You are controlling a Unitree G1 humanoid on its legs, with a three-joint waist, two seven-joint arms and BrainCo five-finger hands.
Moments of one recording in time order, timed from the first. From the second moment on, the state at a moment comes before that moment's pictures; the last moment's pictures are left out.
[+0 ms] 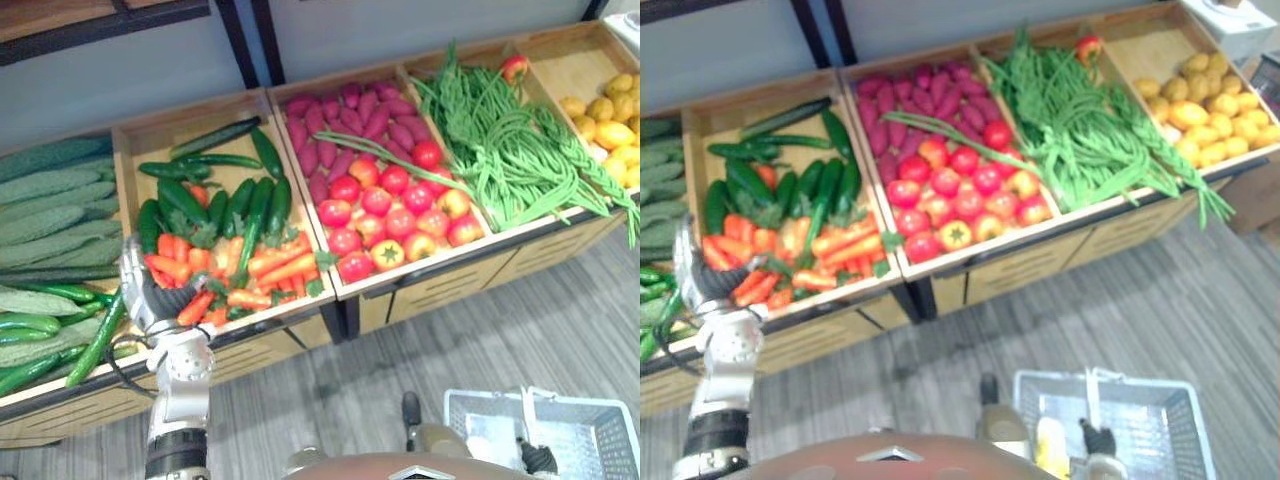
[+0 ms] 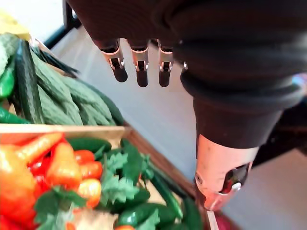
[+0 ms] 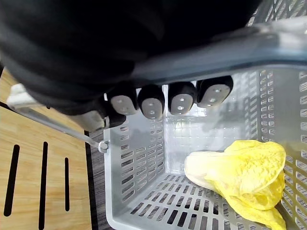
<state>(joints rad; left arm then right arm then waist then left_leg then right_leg) 0.01 0.29 0.24 0.28 0.50 -0.12 0.52 0.22 -0.18 -0.37 1.03 -0.27 -0.14 -0.12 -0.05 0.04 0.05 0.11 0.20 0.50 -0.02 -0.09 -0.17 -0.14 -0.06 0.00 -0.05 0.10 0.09</state>
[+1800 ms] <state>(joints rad) -0.25 0.45 0.01 0.38 0.73 -0.01 0.15 0.18 -0.22 -0.32 0.89 -0.28 -0.15 -0.06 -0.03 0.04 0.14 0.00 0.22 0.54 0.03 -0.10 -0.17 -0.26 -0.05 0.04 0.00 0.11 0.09</state>
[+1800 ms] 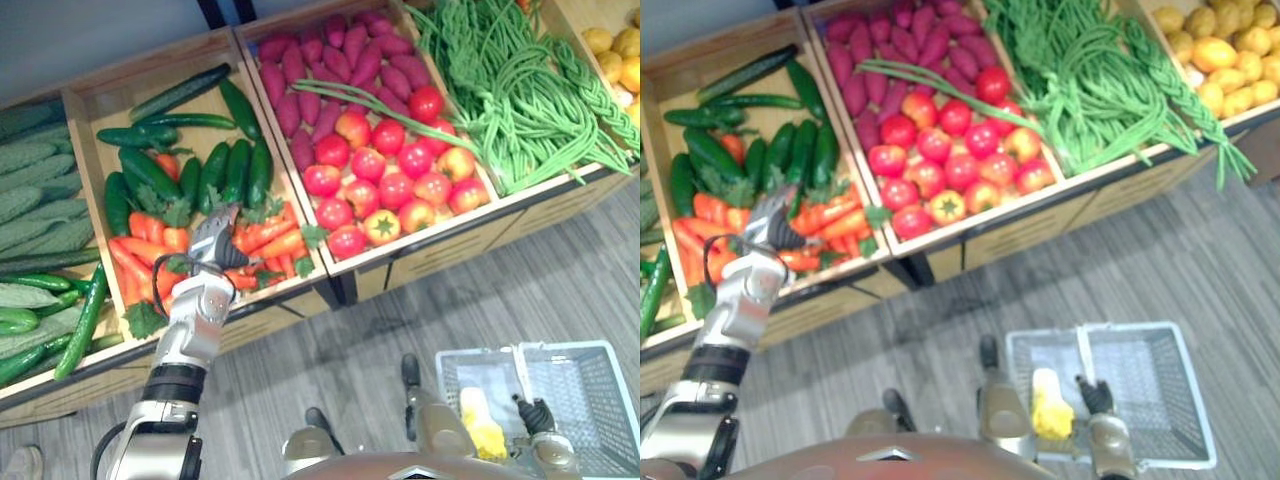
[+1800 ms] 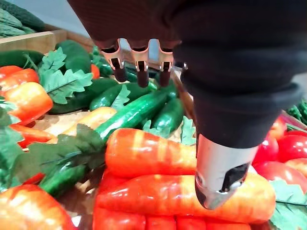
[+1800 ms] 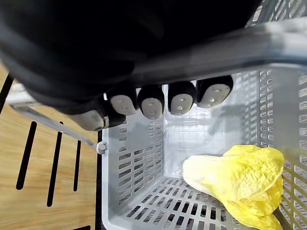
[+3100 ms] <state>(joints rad) -0.32 0.44 0.04 0.37 0.72 0.00 0.17 0.10 -0.22 -0.30 0.87 -0.28 -0.14 -0.04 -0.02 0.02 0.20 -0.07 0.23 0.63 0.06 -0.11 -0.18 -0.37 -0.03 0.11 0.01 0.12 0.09</state>
